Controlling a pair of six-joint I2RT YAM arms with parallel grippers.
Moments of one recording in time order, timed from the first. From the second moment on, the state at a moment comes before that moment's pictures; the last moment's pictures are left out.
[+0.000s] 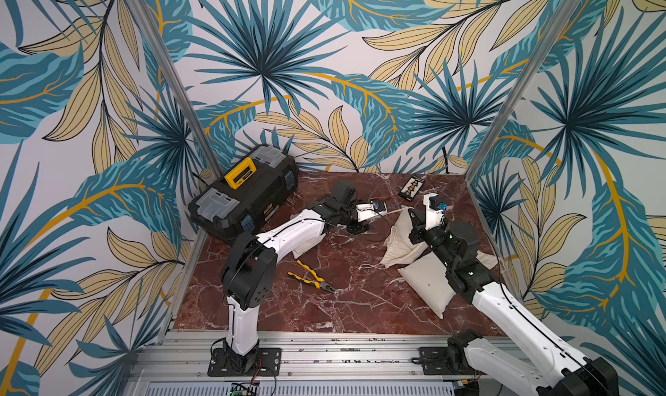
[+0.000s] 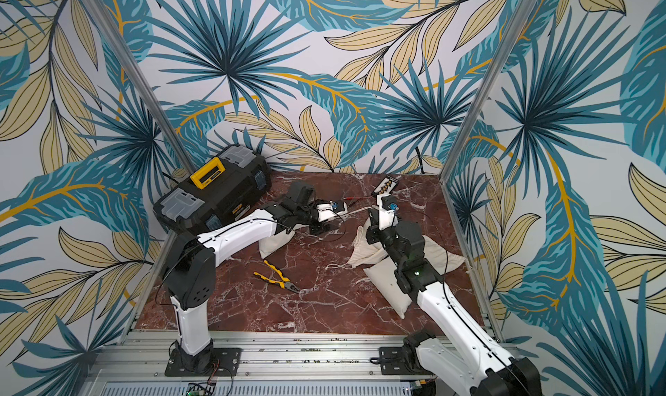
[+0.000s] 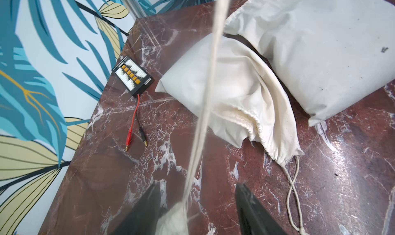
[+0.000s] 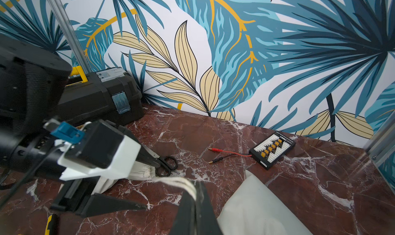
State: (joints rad) left arm -0.63 1.95 1.57 -0.32 0.45 0.70; right arm 0.48 0.96 0.66 0.19 0.01 0.05
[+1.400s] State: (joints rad) left arm -0.67 2.01 1.76 -0.54 0.41 0.76; right arm 0.48 0.86 0.65 0.13 0.04 0.06
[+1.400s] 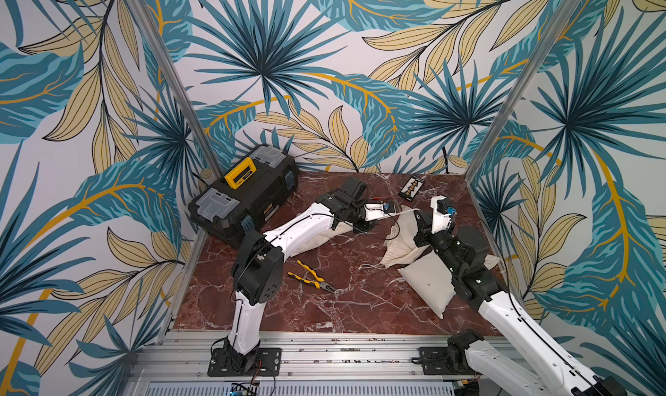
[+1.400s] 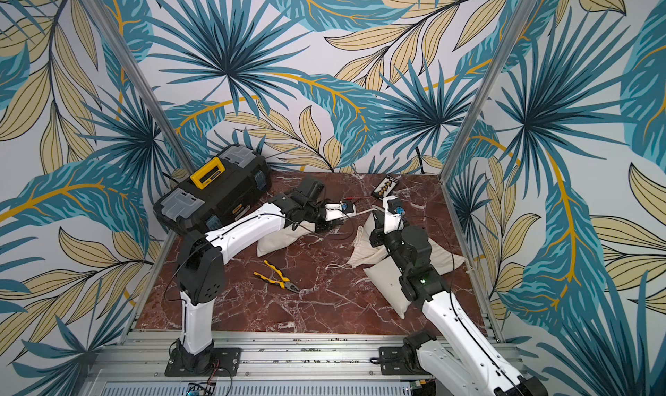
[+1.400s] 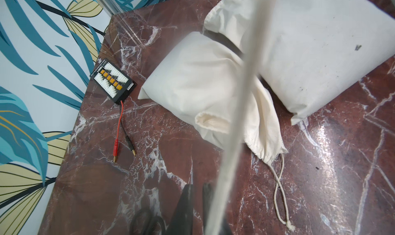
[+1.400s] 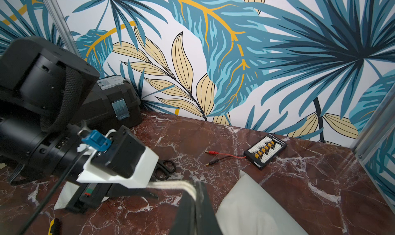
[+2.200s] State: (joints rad) left arm -0.70 1.96 1.58 -0.31 0.29 0.68; right arm 0.51 0.57 0.56 -0.20 0.11 0.06
